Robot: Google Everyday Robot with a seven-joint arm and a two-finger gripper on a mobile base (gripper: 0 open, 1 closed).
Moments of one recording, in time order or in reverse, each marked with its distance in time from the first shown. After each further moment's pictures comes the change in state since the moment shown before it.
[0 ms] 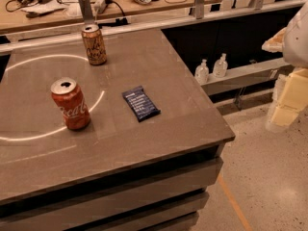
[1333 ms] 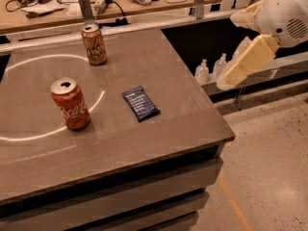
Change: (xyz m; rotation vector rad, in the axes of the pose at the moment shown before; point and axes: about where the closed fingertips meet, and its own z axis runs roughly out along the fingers) arm -0.088 -0.050 -0.004 0.011 -0.496 0.086
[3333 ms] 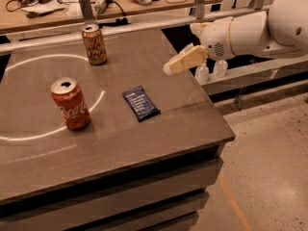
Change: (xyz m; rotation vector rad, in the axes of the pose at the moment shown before) arm -0.036 -0.081 0.141 0.045 -0.393 0.127
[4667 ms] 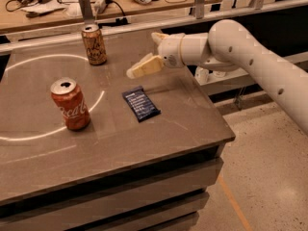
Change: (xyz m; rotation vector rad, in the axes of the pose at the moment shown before) arm 0.002 -0.002 0.130 -0.067 -0.140 -0.024
